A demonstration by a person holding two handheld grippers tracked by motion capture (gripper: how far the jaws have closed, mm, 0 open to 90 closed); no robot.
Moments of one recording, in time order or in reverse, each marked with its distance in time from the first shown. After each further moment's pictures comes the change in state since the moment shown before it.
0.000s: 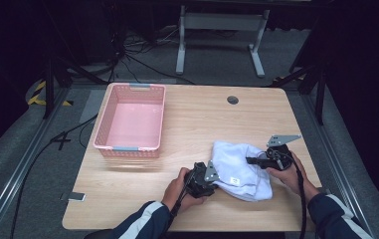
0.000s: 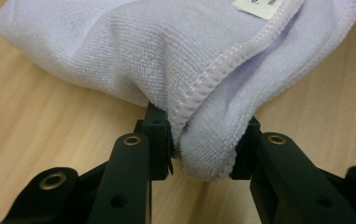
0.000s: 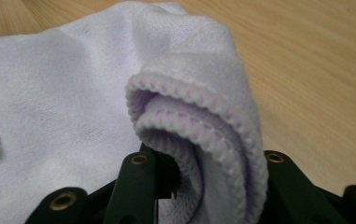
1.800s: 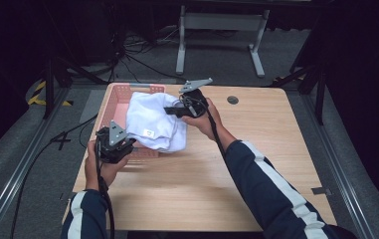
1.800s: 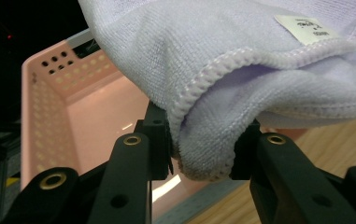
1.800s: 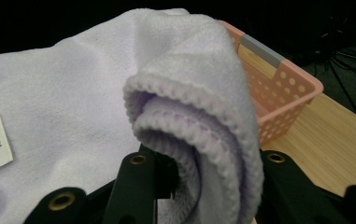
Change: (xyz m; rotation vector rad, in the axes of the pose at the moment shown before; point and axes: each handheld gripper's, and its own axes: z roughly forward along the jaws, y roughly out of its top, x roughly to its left) left arm 0.127 -0.085 -0.171 -0.117 0.544 -0.307; right arm 0.079 0.240 0.148 -0.165 0.106 -0.147
